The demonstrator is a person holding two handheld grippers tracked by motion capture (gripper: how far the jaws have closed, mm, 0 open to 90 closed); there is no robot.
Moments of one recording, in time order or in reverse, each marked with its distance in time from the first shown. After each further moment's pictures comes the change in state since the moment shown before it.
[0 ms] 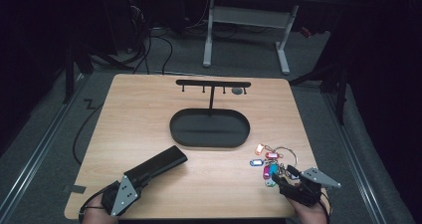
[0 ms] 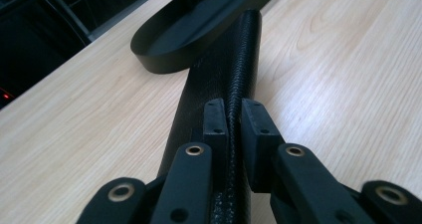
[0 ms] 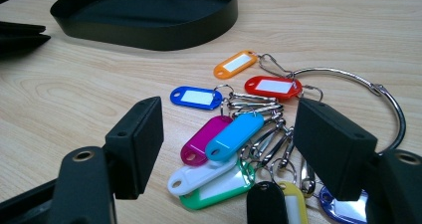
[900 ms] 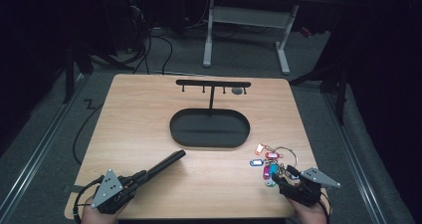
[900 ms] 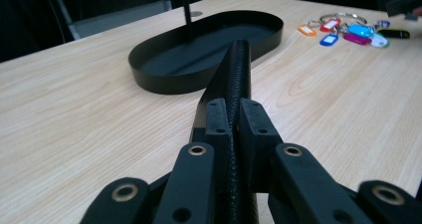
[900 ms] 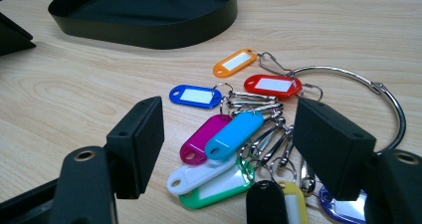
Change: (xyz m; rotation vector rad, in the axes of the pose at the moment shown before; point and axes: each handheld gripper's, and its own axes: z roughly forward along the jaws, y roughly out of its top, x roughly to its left) left arm 0.016 0.006 -0.016 -0.123 -0.073 -0.282; right arm 0.000 0.000 0.001 0.006 -0.004 0.005
